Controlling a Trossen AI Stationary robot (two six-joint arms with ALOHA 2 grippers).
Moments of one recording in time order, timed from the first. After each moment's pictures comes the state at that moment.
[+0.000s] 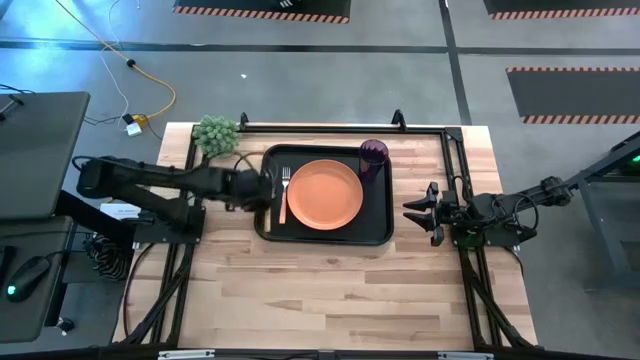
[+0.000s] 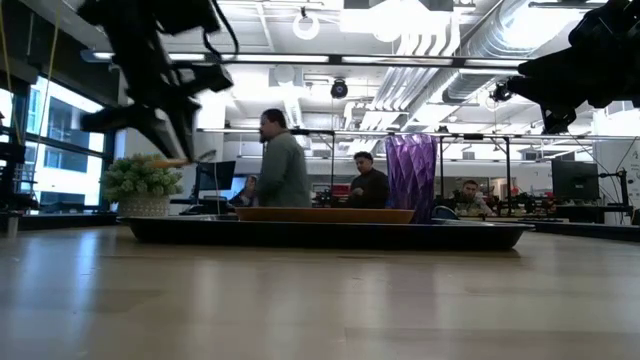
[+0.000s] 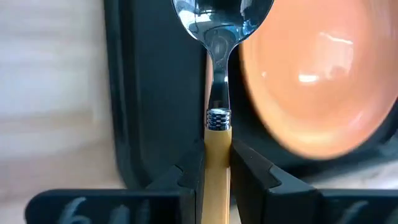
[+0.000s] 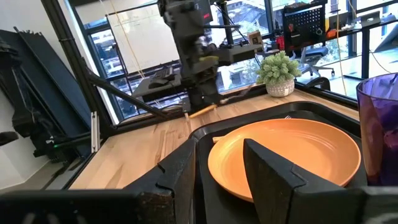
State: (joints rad) left arm 0.04 1.23 0.79 -0.70 -0.16 -1.47; right arm 0.33 0.03 0.01 0.07 0.41 0.23
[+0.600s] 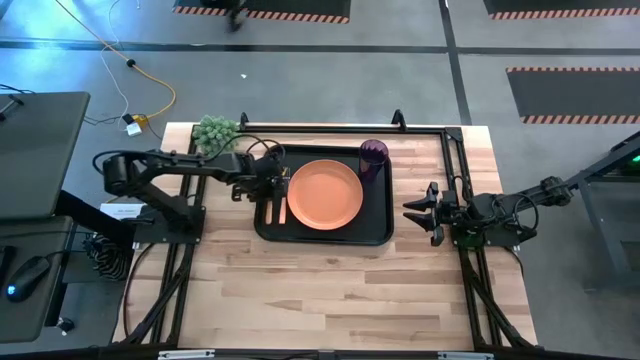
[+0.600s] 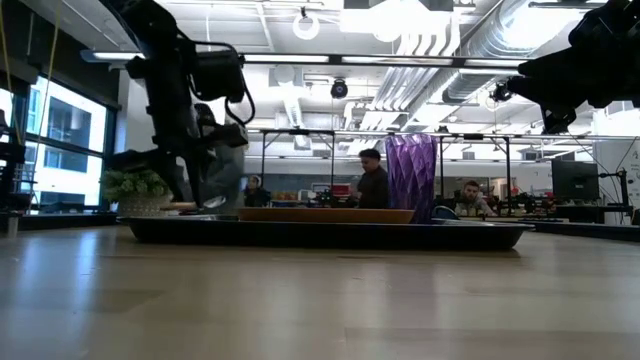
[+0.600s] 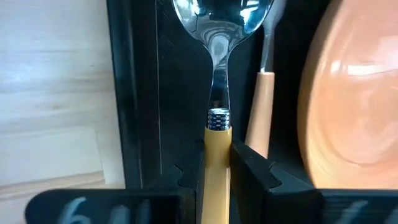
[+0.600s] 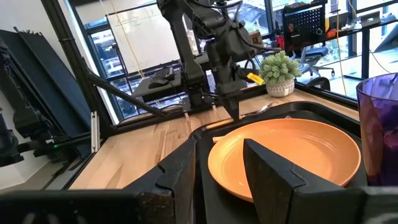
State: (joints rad) left arm 0.35 1.46 0.79 -0.60 0.07 -1.22; right arm 0.33 0.03 0.01 0.07 0.41 0.23
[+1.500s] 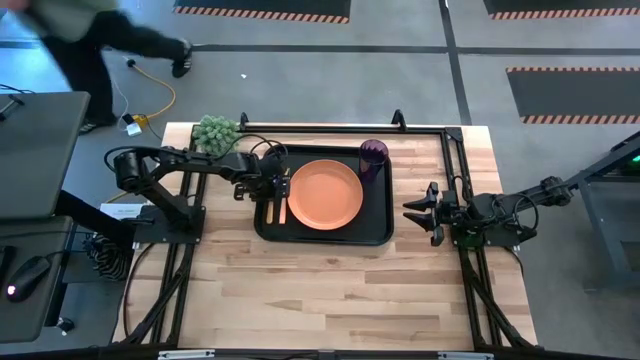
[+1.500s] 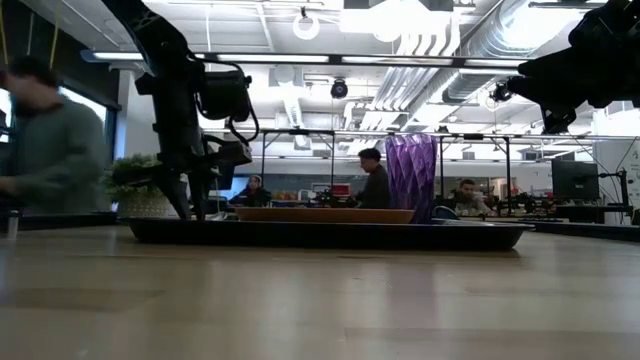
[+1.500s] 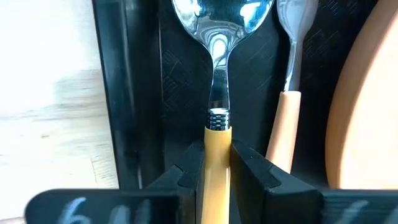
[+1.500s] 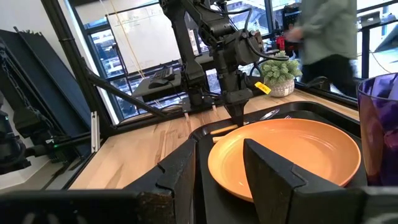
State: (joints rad) left arm 0.39 1.56 0.79 -0.55 0.10 -1.17; right arm 0.33 0.03 0.01 0.07 0.41 0.23
